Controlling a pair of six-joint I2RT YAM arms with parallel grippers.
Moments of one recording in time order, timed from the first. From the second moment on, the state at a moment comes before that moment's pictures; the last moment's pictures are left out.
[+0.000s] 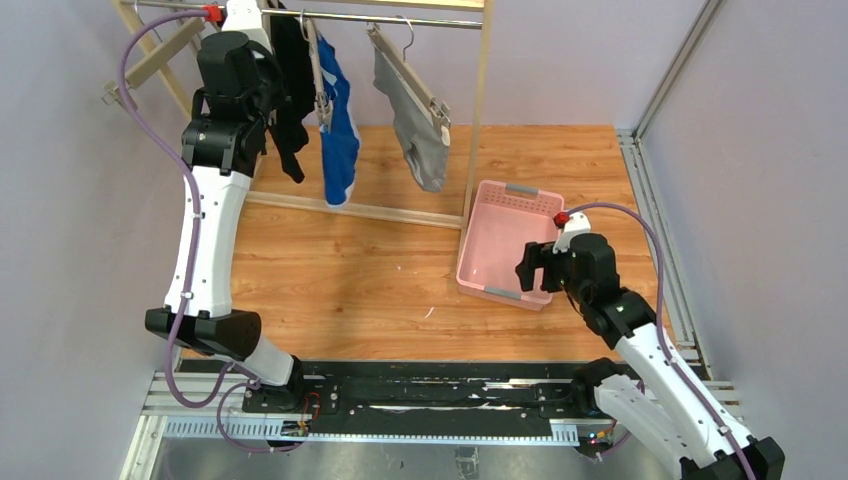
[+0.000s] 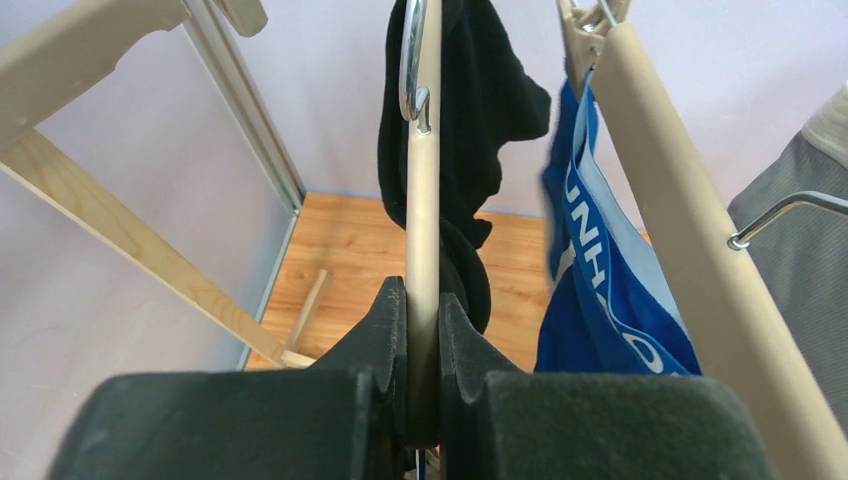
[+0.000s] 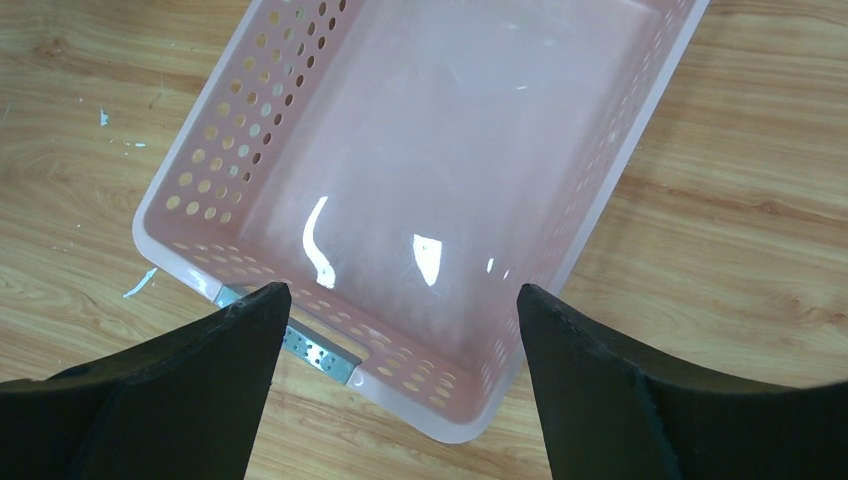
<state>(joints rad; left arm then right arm) -0.14 1.54 2.05 -0.67 -0.32 -0.03 0.39 0.71 0.59 -0.42 0.04 0.19</state>
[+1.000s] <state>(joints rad) -0.13 1.28 1.79 -0.64 -0.36 0.06 0.39 0.76 0.52 -0.30 0.01 0.22</state>
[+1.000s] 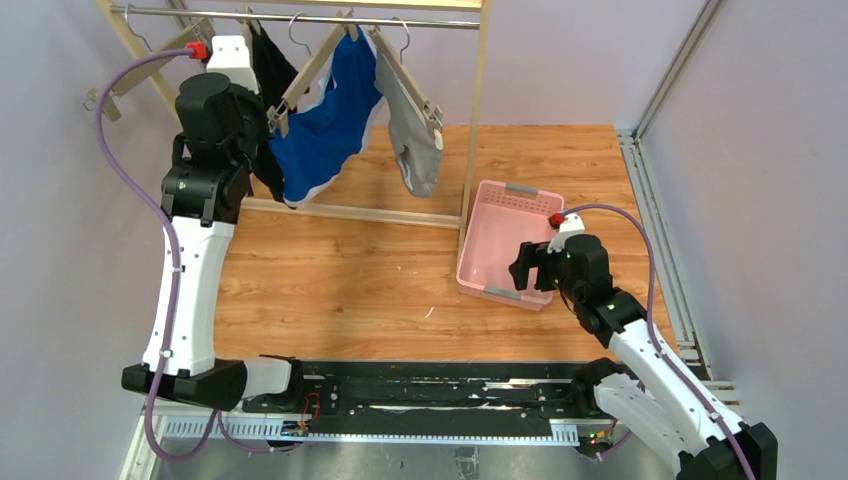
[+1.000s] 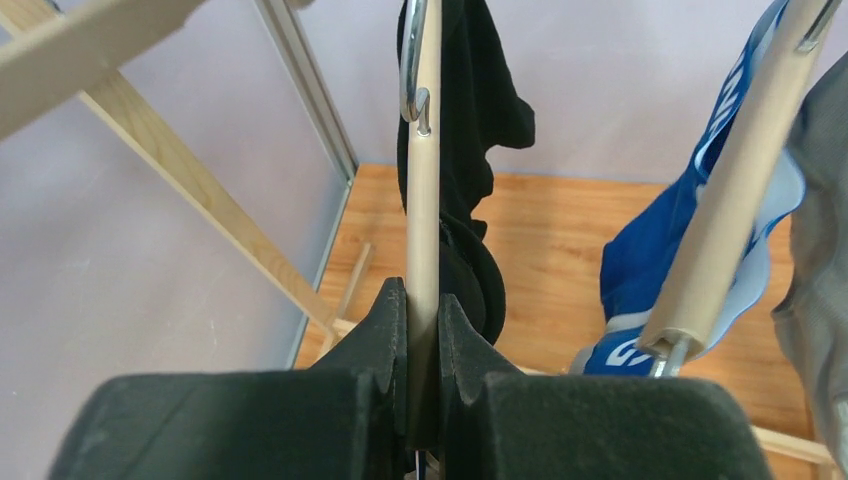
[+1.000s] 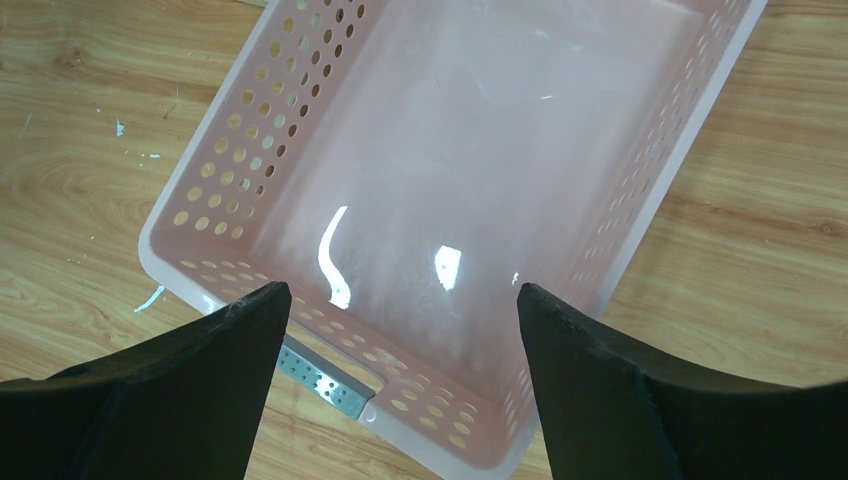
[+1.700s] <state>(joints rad) -0.13 0.89 1.34 -0.91 -0.47 0.02 0.39 0.81 0.55 -0.25 0.01 0.19</state>
